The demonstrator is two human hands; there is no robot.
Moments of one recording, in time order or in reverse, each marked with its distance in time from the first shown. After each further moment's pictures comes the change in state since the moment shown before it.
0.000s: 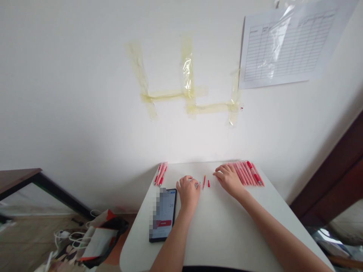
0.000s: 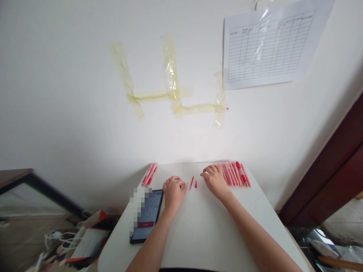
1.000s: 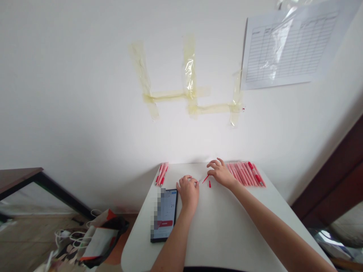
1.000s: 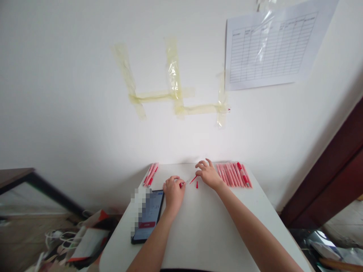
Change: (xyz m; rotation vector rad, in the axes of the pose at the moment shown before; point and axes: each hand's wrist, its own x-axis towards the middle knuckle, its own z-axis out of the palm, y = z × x) left_hand 0.004 0.000 0.001 -0.022 0.037 -0.066; right_hand 0.042 0.011 0.026 -0.038 -0.133 -0.193
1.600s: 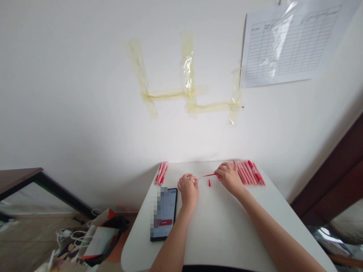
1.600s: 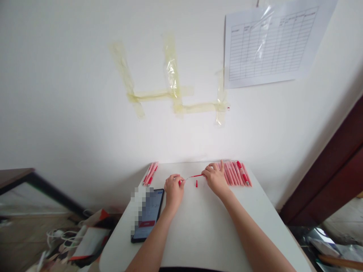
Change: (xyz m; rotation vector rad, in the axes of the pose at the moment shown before) left_hand 0.002 -0.004 0.006 -0.121 0.012 0.017; right_hand -0.037 -0.025 -0.029 0.011 0.136 0.303
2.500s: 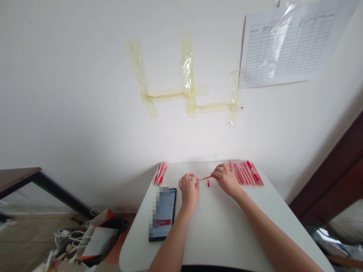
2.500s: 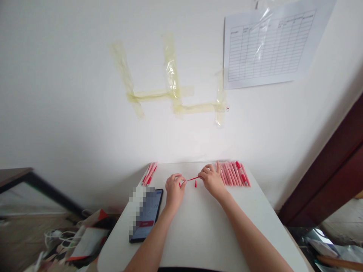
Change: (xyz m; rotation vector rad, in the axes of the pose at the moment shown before) left_hand -0.001 0.001 0.005 -0.080 0.020 0.104; right_hand -0.001 -0.006 0.008 0.006 0.037 -0.055
